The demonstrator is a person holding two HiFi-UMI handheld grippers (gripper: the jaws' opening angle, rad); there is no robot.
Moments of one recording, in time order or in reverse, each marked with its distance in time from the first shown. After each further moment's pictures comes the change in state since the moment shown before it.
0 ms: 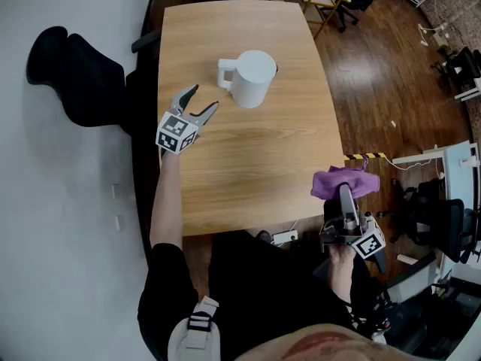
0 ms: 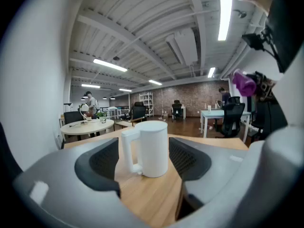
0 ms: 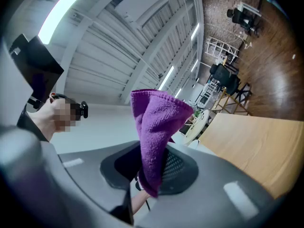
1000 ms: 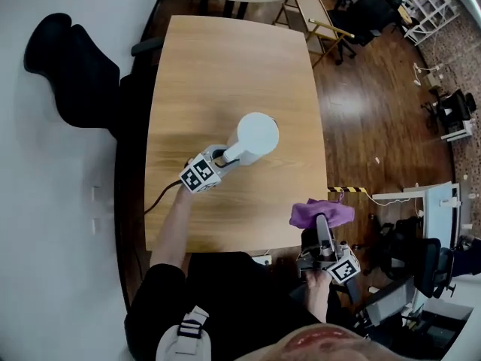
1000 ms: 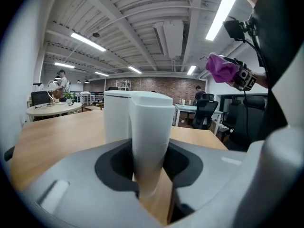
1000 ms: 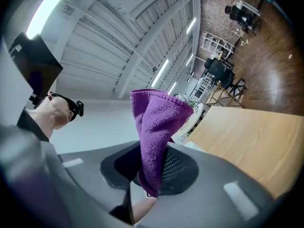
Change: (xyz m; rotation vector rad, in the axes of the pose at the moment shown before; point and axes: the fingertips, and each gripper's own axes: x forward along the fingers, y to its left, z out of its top) left arm 0.019 -0.138 -0.121 0.037 0.170 -0.307; right arm -0.014 -0.015 -0.058 0.042 0.067 -0.017
